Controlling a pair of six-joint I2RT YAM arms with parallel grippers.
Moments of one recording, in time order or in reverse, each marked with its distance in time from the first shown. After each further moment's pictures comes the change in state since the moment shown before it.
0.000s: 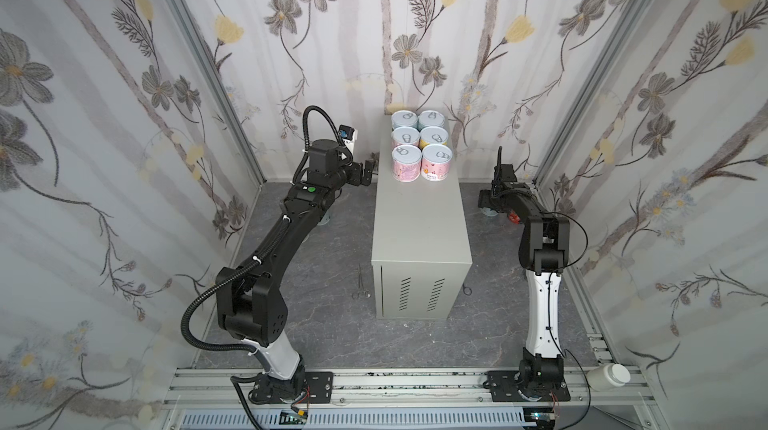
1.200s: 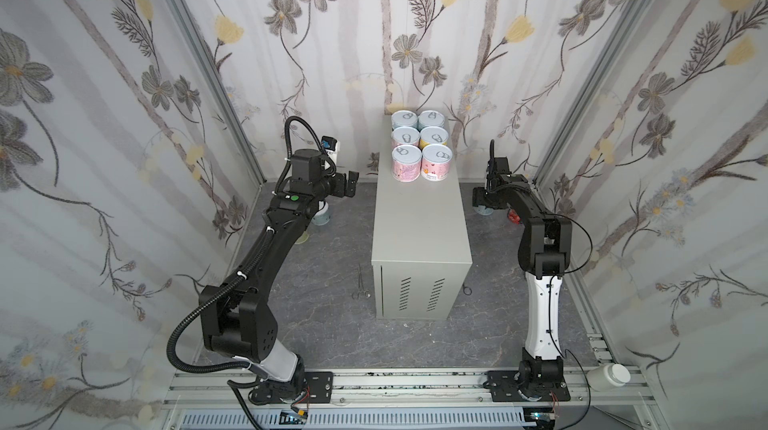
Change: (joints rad) left arm 0.098 -0.139 -0.156 -0.096 0.029 -0.001; right arm 0.066 -0.134 0.000 -0.182 -0.024 -0.040
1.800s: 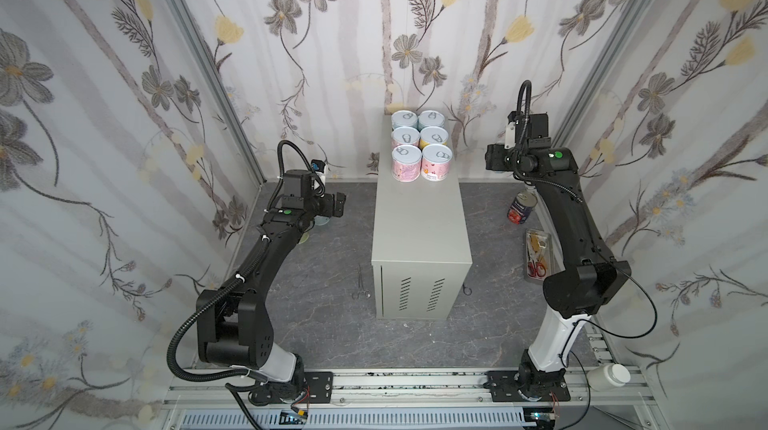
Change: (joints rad) left arm 0.072 -0.033 -0.187 -0.004 0.007 0.007; right arm 0.115 -0.507 0.062 -0.172 0.046 -0.024
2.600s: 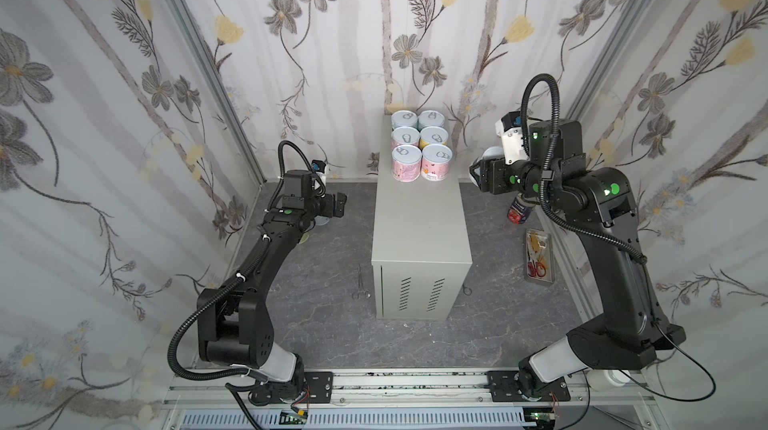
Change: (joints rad) left arm 0.000 0.005 0.000 0.002 0.016 -0.007; right arm 0.301 -0.306 0.050 -0.267 -0.028 0.020
